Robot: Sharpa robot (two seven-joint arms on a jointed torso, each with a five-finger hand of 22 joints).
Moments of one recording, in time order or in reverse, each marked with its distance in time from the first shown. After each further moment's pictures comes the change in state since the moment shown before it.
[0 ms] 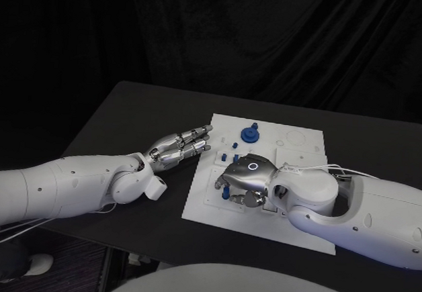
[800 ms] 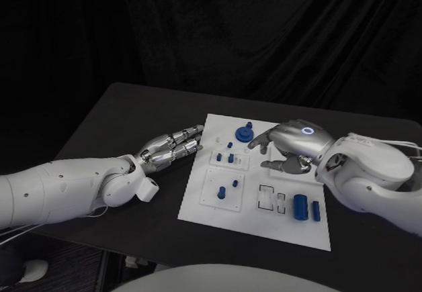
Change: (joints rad) left arm -0.001 -0.021 0.000 0.009 0.000 -0.002 0.000; left_hand 0.000 0.000 0.000 0.000 0.000 0.003 0.003 0.000 0.000 0.000 0.000 0.000 0.000 0.000 0.000 0.000 0.001 0.000 0.000 0.000 0.000 0.000; right arm 0.161 -0.286 0.001 0.097 0.203 -0.174 0.029; right_hand 0.092 0.016 -0.105 0.101 0.014 -0.012 0.040 0.120 -0.089 0.021 -0.046 0.416 0.177 -0.083 -0.026 -0.086 -0.137 0.016 -0.063 -0.008 -0.165 0.000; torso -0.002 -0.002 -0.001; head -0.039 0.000
